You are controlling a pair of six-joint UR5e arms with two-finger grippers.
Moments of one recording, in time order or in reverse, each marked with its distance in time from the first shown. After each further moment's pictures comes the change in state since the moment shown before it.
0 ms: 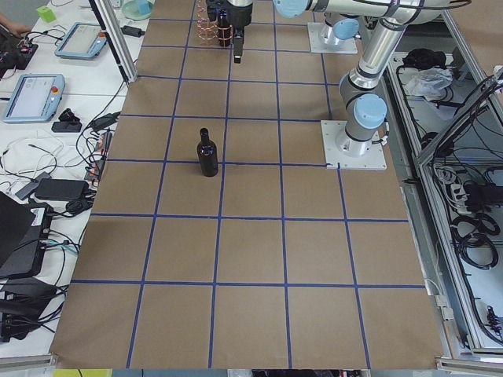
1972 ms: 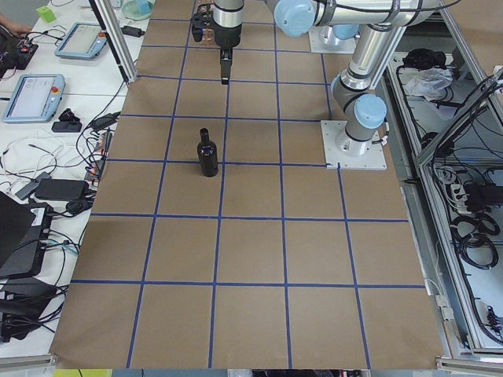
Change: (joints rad) left arm 0.307 -0.123 0.073 0.067 -0.072 0.292; right arm -0.002 0.015 -0.003 -0.028 0.015 0.000
